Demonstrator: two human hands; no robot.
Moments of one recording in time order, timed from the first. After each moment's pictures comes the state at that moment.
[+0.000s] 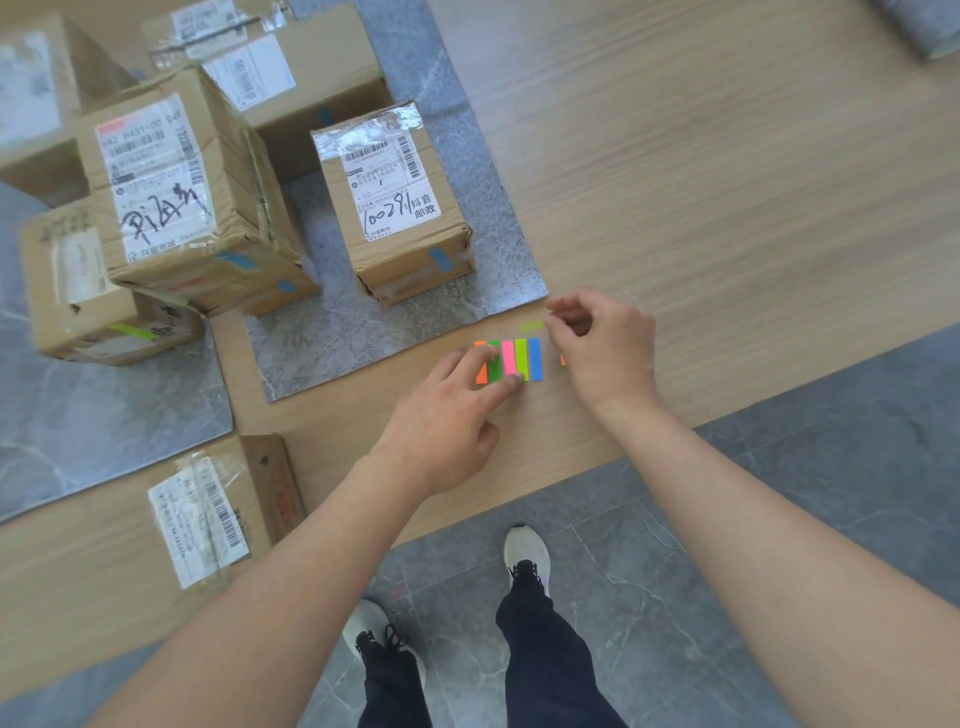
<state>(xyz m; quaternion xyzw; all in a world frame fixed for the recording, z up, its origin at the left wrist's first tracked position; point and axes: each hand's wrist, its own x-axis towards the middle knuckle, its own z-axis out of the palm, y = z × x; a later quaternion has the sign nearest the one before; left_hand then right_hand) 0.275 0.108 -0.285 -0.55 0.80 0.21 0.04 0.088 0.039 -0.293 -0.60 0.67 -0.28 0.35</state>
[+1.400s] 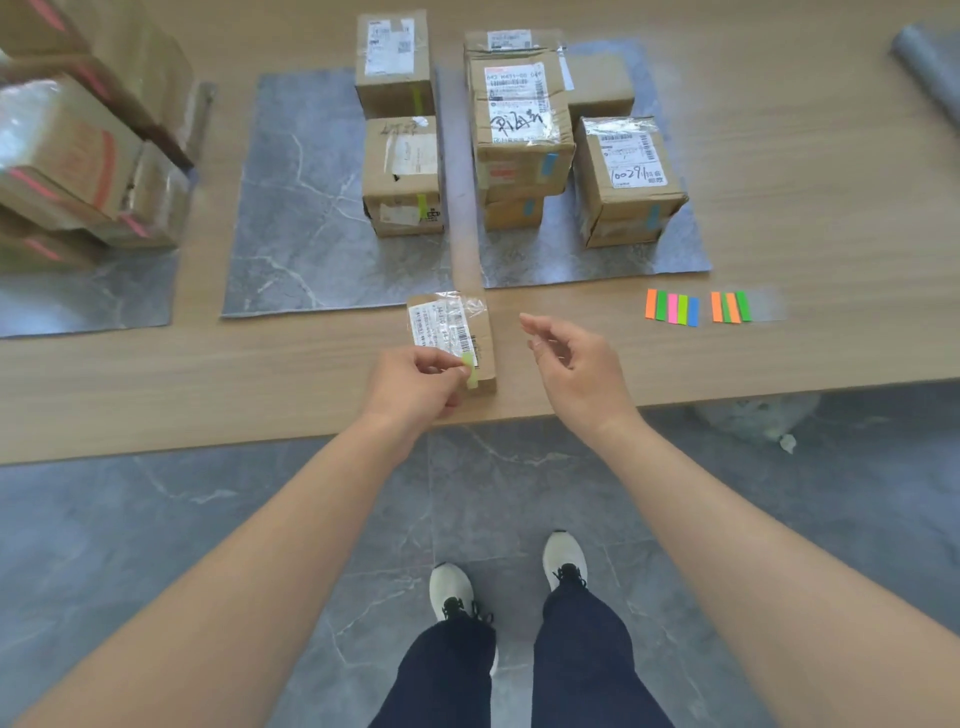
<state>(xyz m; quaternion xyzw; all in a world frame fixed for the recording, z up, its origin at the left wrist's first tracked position) 0.438 0.320 -0.197 -0.77 0.22 0.47 -0.38 0.265 0.245 -0.216 -0.67 0.50 -0.27 0.48</state>
